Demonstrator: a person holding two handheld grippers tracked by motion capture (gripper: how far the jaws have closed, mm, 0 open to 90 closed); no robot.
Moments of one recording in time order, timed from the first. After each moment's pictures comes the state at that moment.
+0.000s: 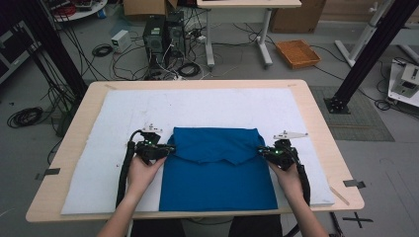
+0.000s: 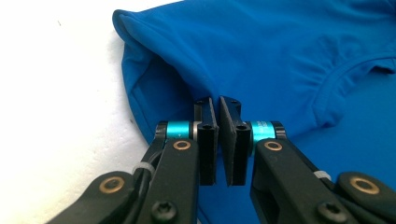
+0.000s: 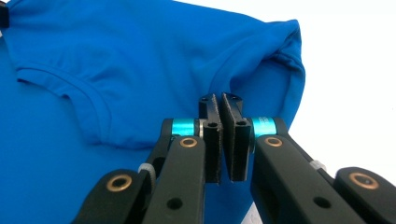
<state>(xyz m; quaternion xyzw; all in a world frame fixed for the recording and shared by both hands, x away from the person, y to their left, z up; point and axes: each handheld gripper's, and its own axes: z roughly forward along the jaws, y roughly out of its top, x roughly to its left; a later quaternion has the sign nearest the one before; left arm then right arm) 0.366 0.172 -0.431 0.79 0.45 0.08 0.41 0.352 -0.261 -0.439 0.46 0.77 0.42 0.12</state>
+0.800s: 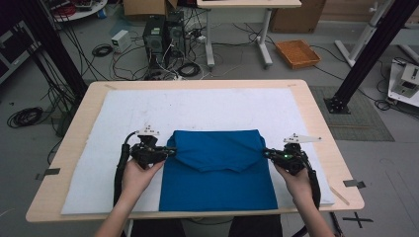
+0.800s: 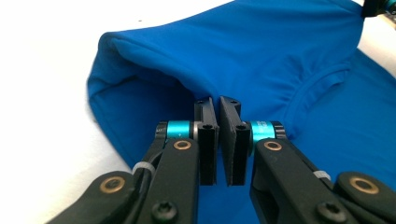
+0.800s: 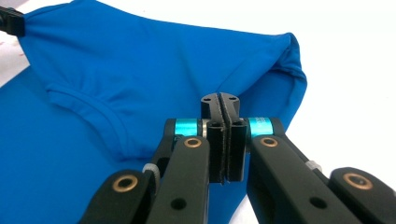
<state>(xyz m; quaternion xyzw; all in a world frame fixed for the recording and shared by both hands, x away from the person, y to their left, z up) 0.339 0.172 -0.407 0.79 0.42 0.06 0.44 0.326 -0.277 -0.420 0.45 0.76 0.45 0.11</state>
